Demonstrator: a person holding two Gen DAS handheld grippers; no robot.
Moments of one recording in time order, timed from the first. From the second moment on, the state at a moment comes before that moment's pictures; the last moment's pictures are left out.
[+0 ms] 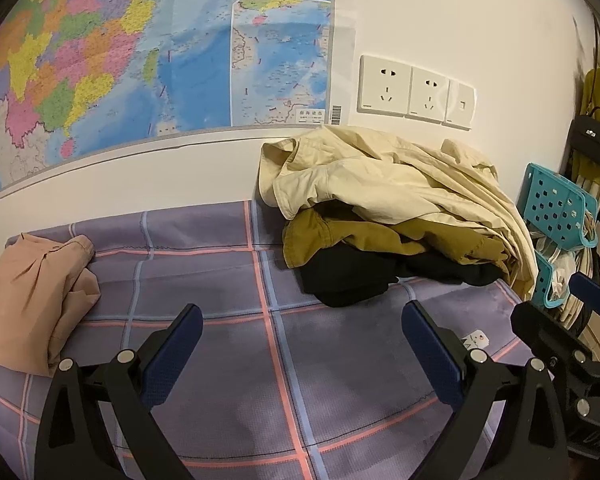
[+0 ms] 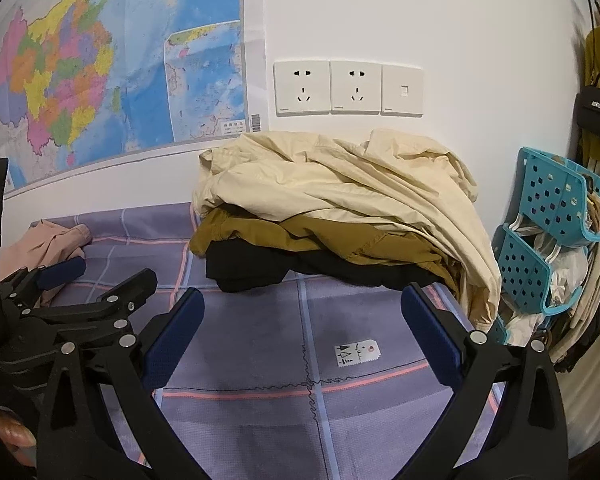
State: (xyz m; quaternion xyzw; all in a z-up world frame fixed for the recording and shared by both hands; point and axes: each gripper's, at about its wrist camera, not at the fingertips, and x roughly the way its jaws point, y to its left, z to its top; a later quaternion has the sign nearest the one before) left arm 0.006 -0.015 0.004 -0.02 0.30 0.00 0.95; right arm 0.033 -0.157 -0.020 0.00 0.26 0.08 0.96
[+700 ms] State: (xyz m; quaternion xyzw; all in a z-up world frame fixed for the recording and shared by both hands) left arm 0.011 -0.016 0.005 -0.03 0.30 -0.01 0.95; right arm 0.038 -0.159 -0.015 -0.01 0.25 0.08 0.96
